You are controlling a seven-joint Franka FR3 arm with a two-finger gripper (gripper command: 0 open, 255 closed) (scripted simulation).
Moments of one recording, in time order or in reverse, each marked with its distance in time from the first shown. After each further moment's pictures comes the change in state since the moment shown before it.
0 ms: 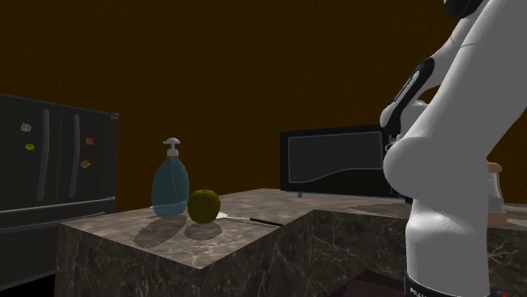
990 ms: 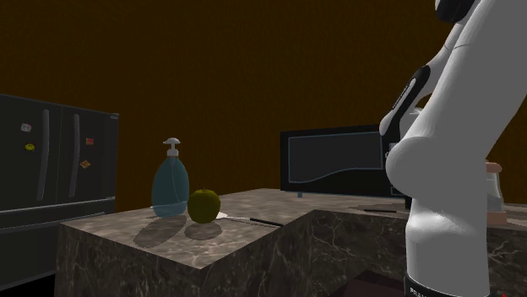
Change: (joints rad) arm 0.046 0.053 -0.071 -0.032 0.012 0.087 -0.017
